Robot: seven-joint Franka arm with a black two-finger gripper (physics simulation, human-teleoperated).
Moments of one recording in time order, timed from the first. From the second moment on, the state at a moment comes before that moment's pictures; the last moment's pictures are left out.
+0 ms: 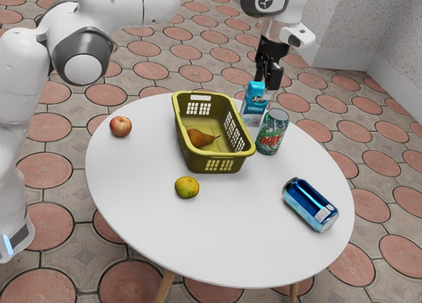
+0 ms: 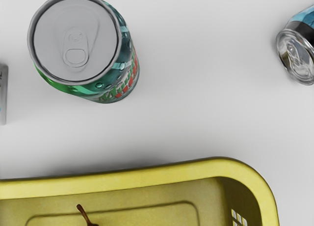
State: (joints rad) arm -0.19 0.31 0.32 -1.13 -0.10 1.48 0.22
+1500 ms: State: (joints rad) arm -0.20 0.04 0.37 -1.86 -0.02 1.85 0.27
